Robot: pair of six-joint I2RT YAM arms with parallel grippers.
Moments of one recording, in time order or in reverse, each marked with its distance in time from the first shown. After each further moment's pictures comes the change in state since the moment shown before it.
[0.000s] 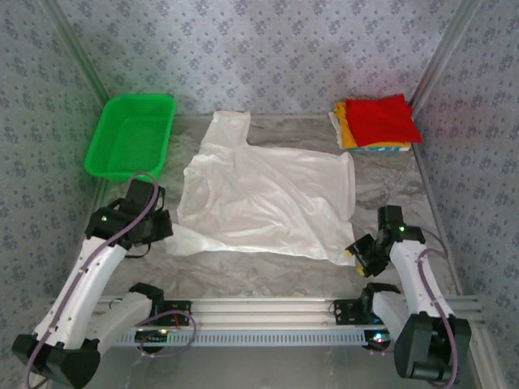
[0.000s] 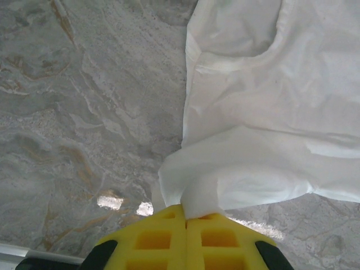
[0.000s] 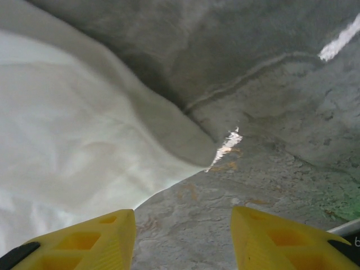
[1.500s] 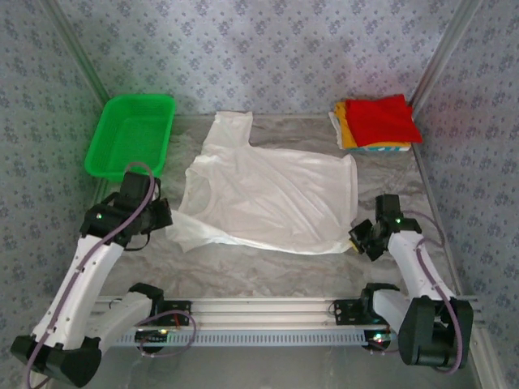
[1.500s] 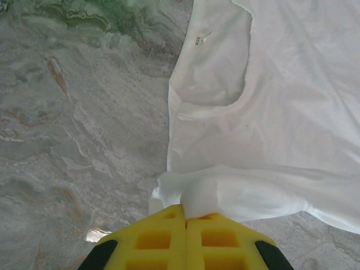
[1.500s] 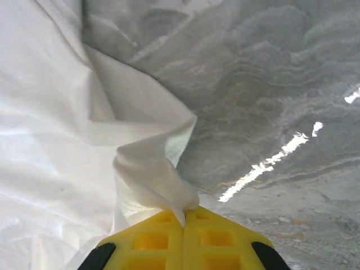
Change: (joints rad) left arm 0.016 0.039 0.080 0.074 -0.003 0.052; right arm 0.020 0.093 0.053 0.212 0.043 0.002
